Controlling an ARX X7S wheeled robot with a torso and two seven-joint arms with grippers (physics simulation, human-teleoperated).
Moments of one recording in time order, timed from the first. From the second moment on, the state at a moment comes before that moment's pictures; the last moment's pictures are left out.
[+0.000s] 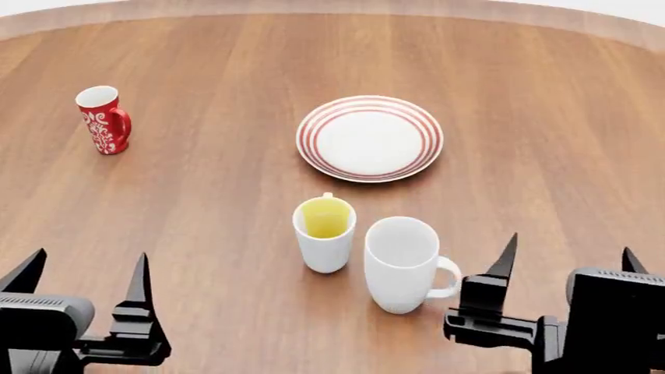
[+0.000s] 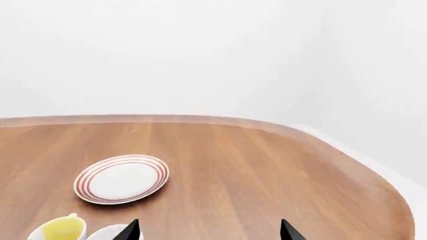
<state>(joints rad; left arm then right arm) -0.18 -0.12 0.07 0.44 -0.17 -0.51 -0.10 0.28 0.19 0.12 -0.65 0.16 0.91 0.17</state>
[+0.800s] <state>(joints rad) -0.20 -0.15 0.08 0.43 -0.20 -0.50 -0.14 0.34 0.22 0.26 -0.68 0.21 1.02 0.18</state>
